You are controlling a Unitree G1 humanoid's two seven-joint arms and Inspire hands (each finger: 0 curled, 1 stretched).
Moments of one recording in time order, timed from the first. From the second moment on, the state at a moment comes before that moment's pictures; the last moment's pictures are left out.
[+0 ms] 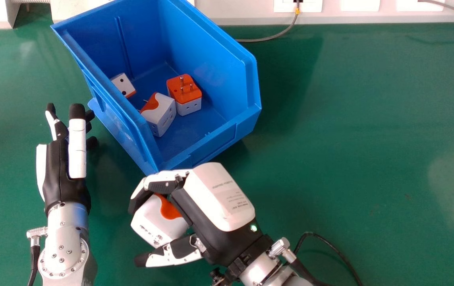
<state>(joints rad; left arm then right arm) -0.24 0.18 0.26 0.72 -0.08 -0.41 0.07 -0.15 -0.05 0.66 0.42 -0.82 -0.42 -0.47</state>
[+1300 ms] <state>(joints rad) -0.24 0.18 0.26 0.73 -0.08 -0.42 0.07 -0.19 -0.03 0.46 0.19 -0.80 -0.31 -0.52</state>
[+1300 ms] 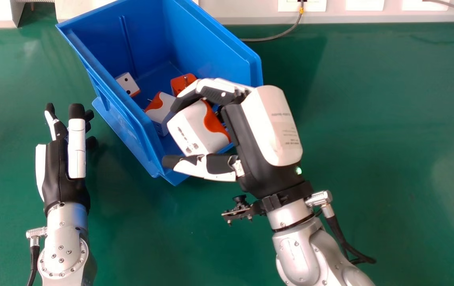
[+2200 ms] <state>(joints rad) -0.25 0.18 0.25 0.74 -0.08 -0.43 0.08 -1.01 0.02 0.51 1.12 -0.84 -0.37 -0.60</state>
